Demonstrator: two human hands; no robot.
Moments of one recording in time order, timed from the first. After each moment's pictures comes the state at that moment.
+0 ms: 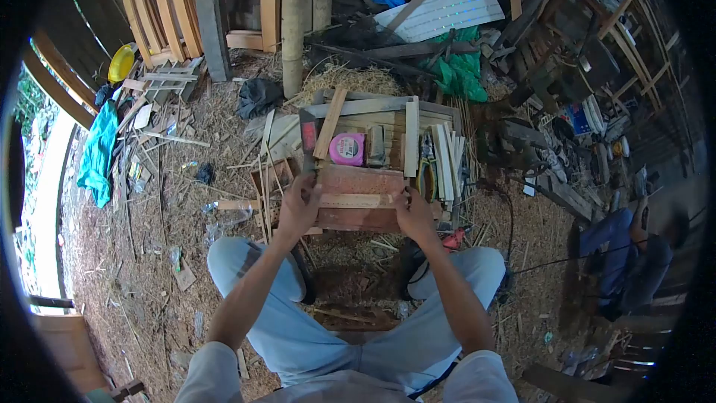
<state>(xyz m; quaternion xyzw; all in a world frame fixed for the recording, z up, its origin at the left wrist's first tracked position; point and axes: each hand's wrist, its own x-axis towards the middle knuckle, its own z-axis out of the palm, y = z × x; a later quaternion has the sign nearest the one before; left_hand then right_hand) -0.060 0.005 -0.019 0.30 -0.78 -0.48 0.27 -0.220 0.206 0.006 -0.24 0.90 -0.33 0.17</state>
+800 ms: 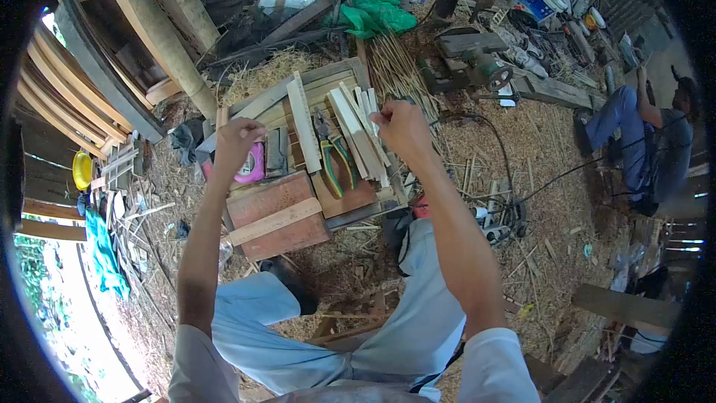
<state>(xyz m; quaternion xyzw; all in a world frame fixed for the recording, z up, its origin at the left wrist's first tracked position) -0.253 -0.046 0.006 0.11 -0.93 -0.31 0.16 -0.373 0.267 0.030 -0.16 0.90 -0.38 0.12</state>
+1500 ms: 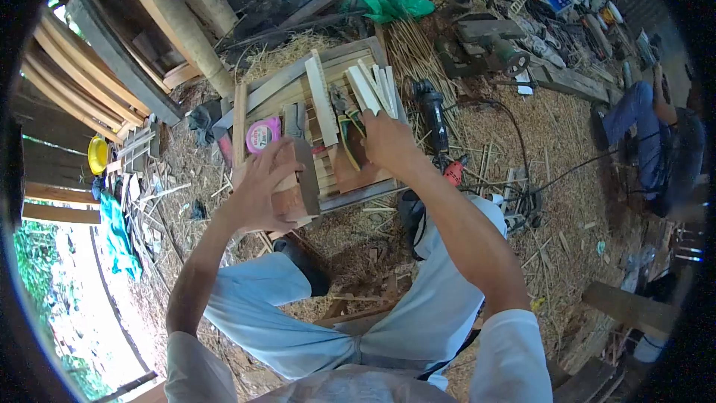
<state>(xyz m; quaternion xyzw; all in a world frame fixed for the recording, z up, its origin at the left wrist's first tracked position) -0.142 0.021 0.067 -0.12 -0.97 -0.21 -0.05 -0.312 0.244 0.014 -0.33 0.91 -0.21 0.11</state>
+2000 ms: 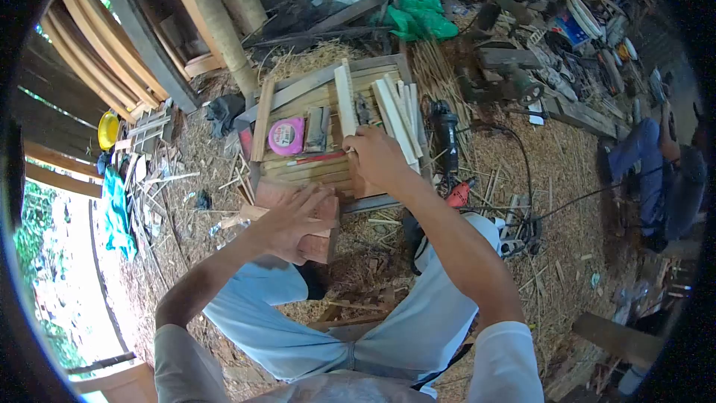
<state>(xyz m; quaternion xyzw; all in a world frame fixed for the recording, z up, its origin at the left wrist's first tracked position) -0.104 0.046 0.046 -0.24 -0.95 -0.12 -0.15 -0.295 0.213 0.015 -0.48 0.82 -0.30 0.03</state>
